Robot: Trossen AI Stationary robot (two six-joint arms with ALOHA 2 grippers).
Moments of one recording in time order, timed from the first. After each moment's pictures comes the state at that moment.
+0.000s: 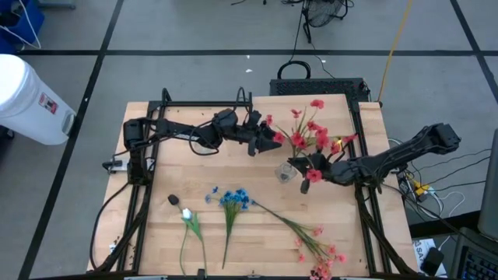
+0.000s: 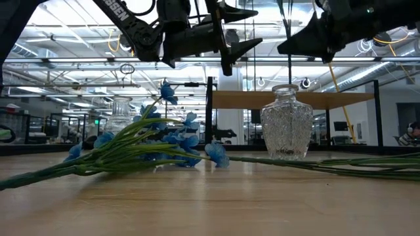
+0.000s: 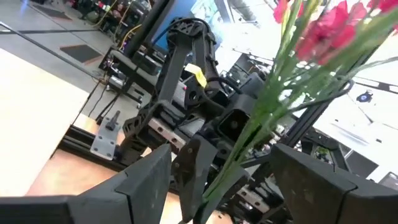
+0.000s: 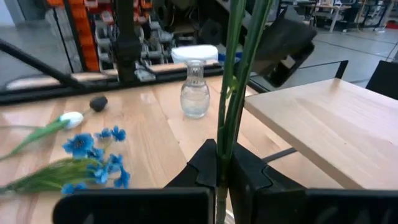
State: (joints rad) left arm 0.27 1.89 1.13 0.94 0.55 -0.70; right arm 0.30 1.01 0.40 0.40 0.68 0.16
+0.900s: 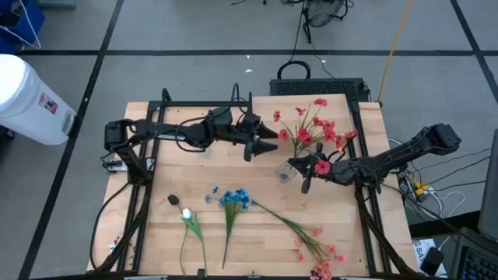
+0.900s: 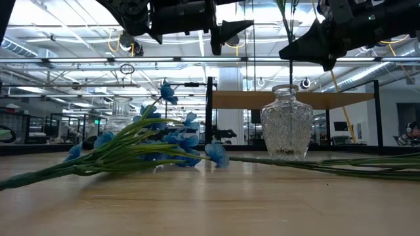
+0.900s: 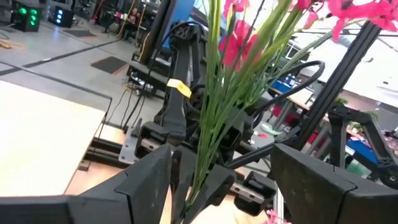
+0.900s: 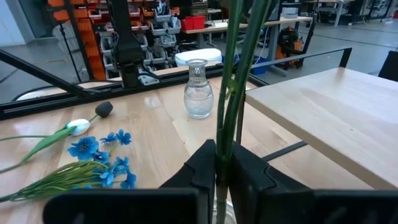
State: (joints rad) left arm 0.22 1.72 1.13 0.65 0.44 -0.44; right arm 0.29 1.01 0.35 0.47 0.65 0.20
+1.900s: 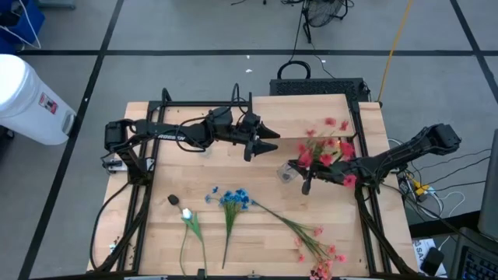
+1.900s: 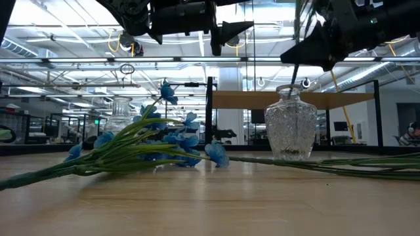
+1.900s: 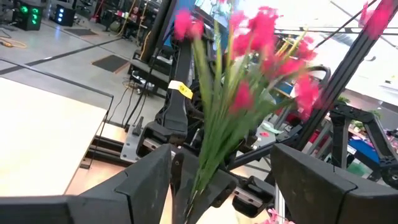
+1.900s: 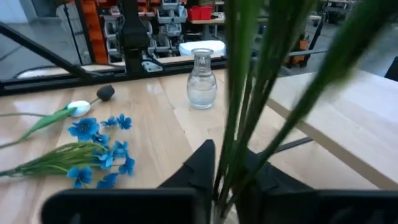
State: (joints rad) left arm 0.22 1.72 1.13 0.65 0.44 -0.44; right arm 0.29 1.01 0.35 0.42 0.62 0.15
